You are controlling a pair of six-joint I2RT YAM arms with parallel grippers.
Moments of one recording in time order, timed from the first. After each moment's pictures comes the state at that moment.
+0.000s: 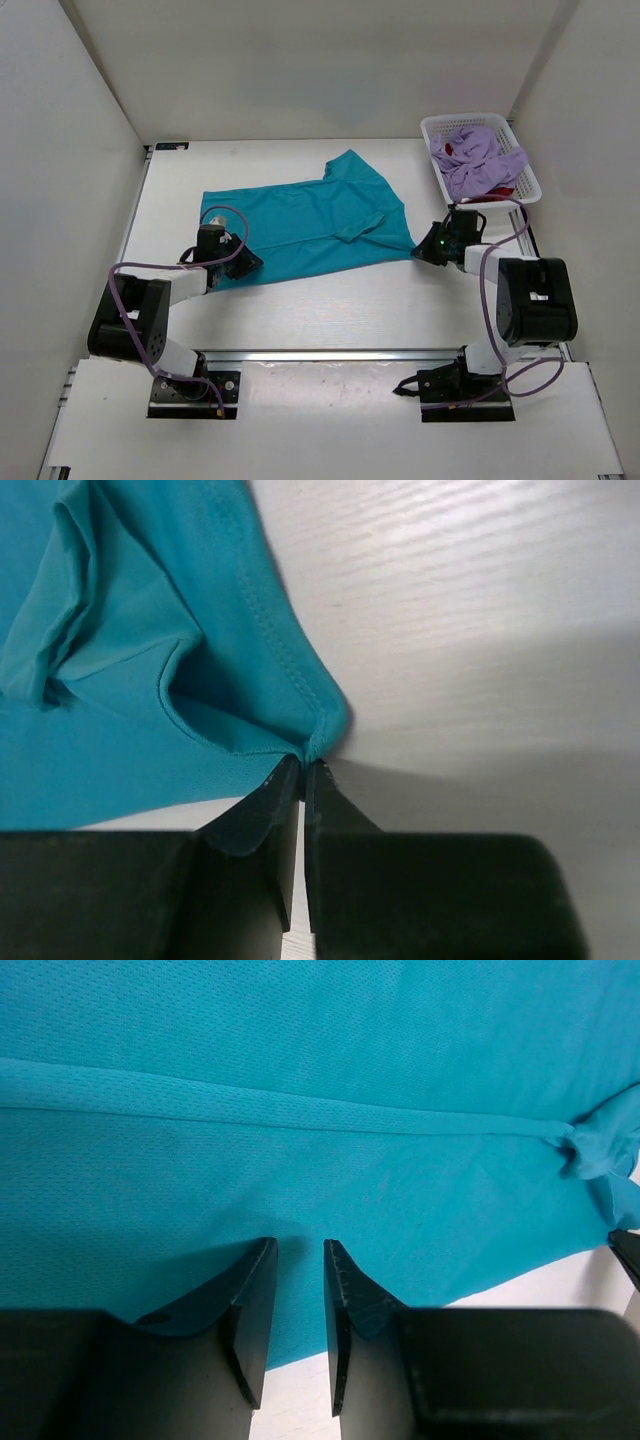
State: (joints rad) left arm -0.17 1.47 0.52 0.17 0.22 -0.76; right arm 0.00 1.57 0.68 0.04 -0.30 0.49
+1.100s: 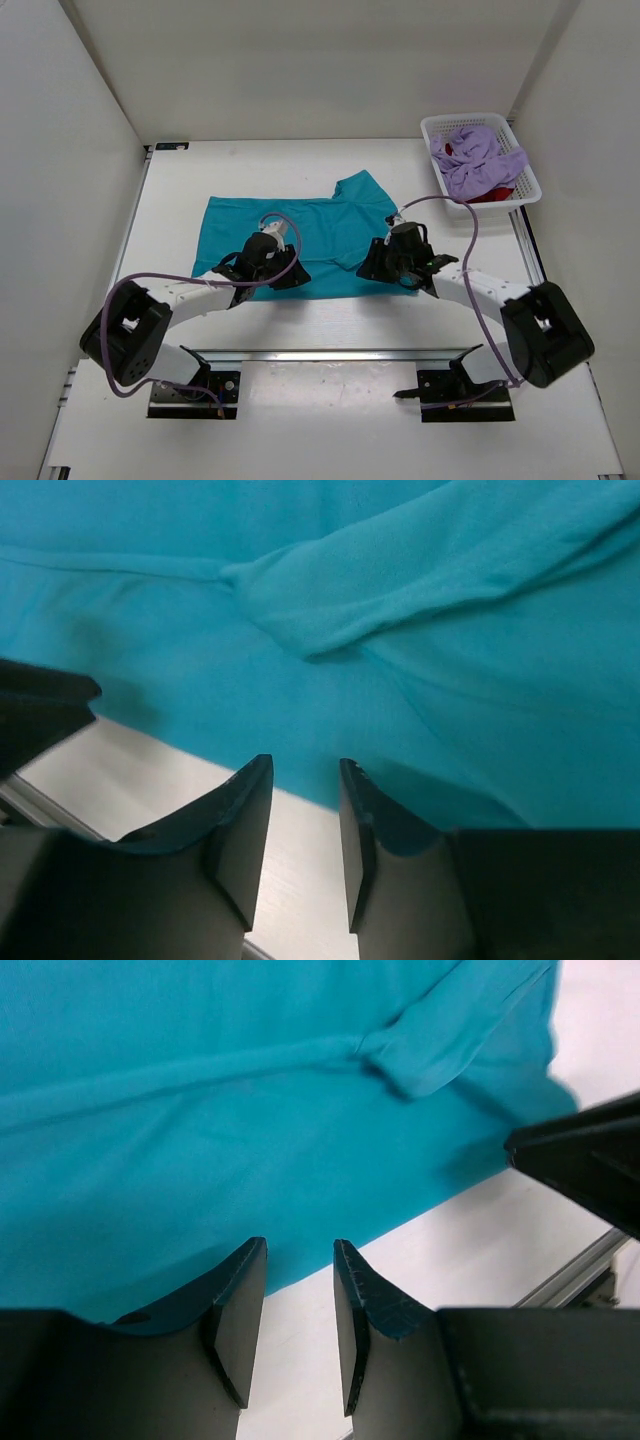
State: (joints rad) left arm -0.62 1.38 0.58 0.13 0.14 -0.70; right arm 0.50 1.32 0.61 -0.03 -0.20 0.62
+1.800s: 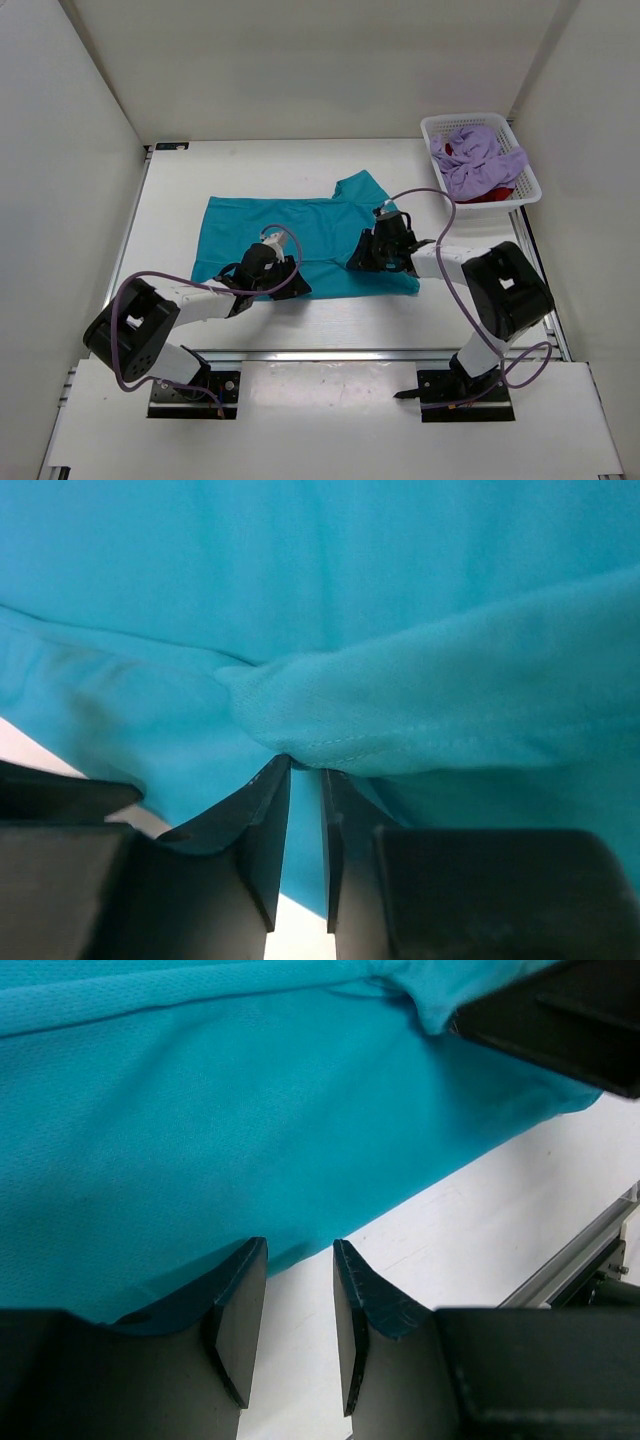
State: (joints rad) left arm -0.64 1.42 0.47 0.26 0.19 -0.73; right arm 0.49 1.65 0.76 0.09 -0.26 0.68
